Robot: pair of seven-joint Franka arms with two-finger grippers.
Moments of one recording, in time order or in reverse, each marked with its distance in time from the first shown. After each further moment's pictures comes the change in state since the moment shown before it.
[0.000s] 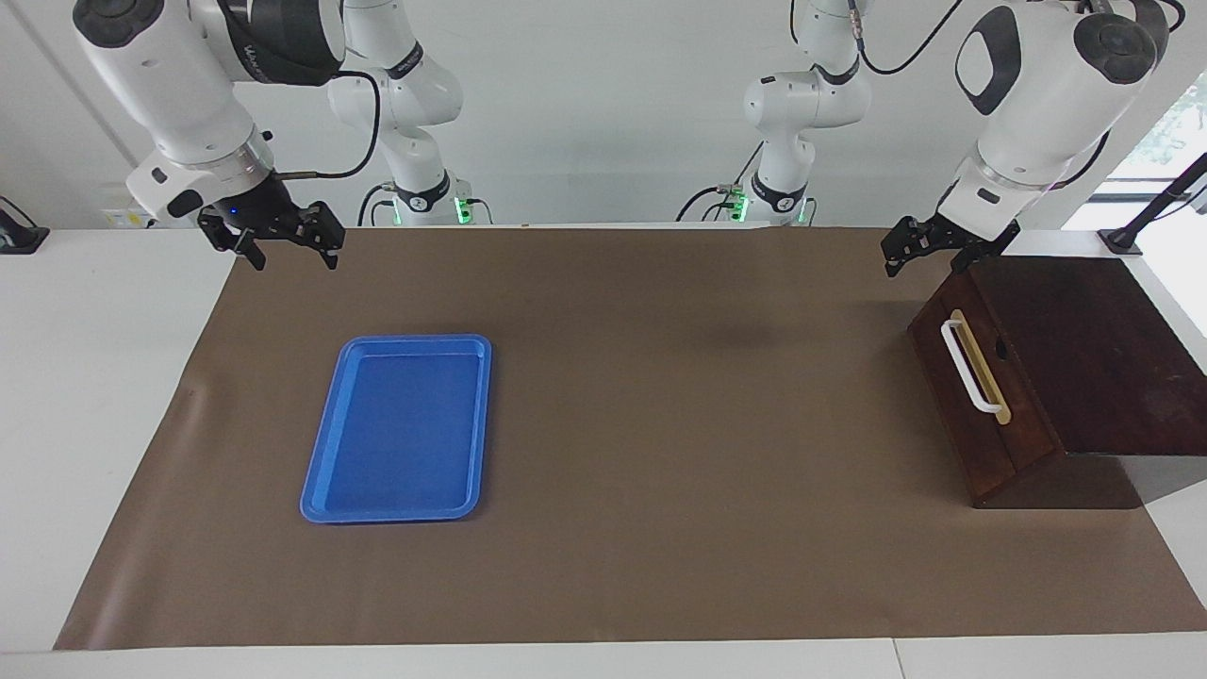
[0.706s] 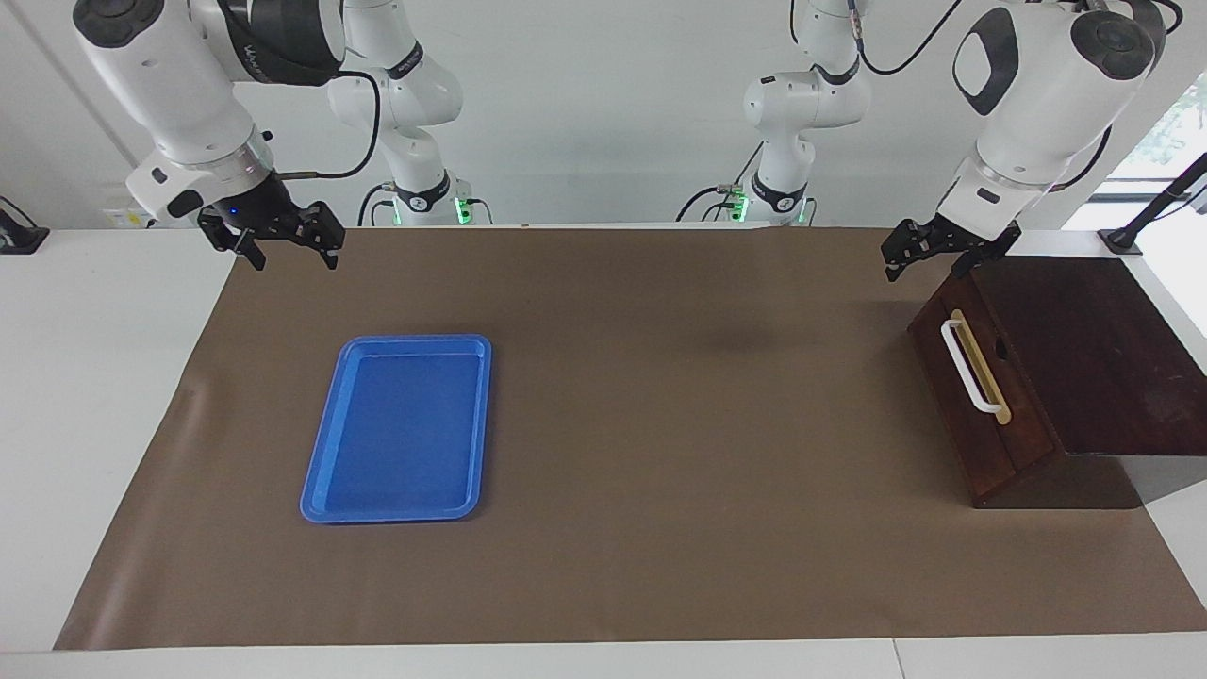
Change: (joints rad) left arm -0.004 0.000 -0.003 -0.008 0.002 0.056 0.002; right arm 0.000 0.000 0.000 0.000 0.000 0.000 0.000
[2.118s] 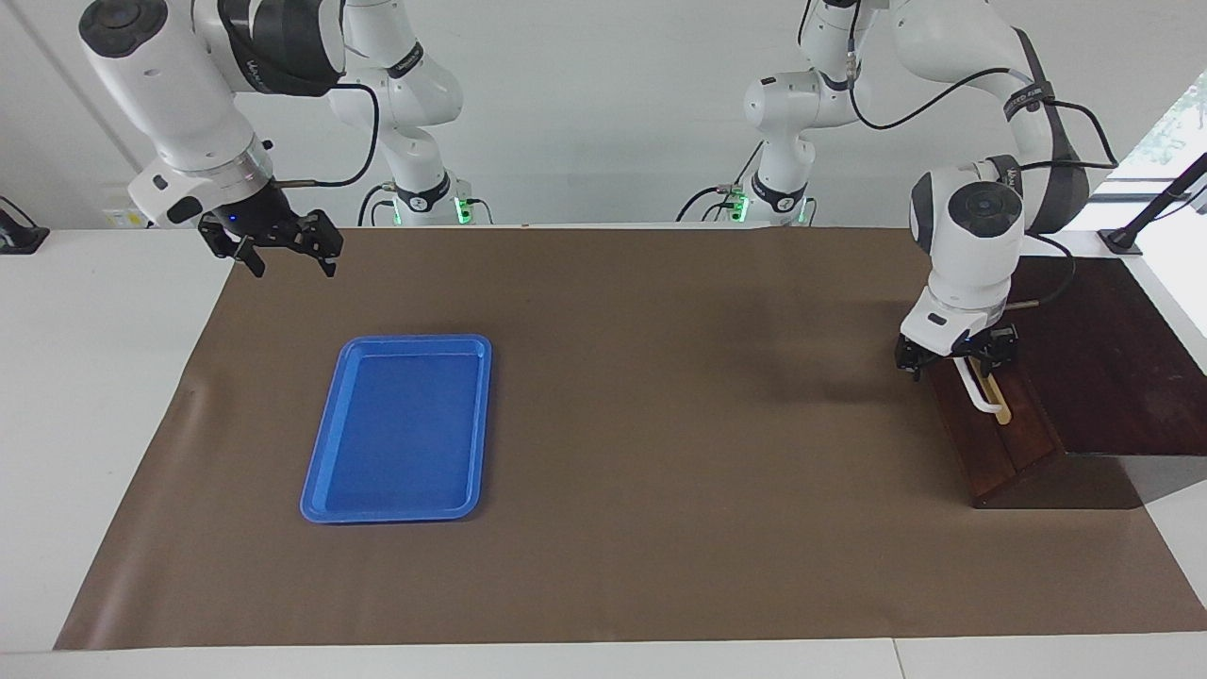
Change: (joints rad) left arm 0.052 0.136 0.005 -0.309 0.400 0.572 0.003; right arm -0.012 -0.025 -0.010 -0.068 0.000 0.069 0.001
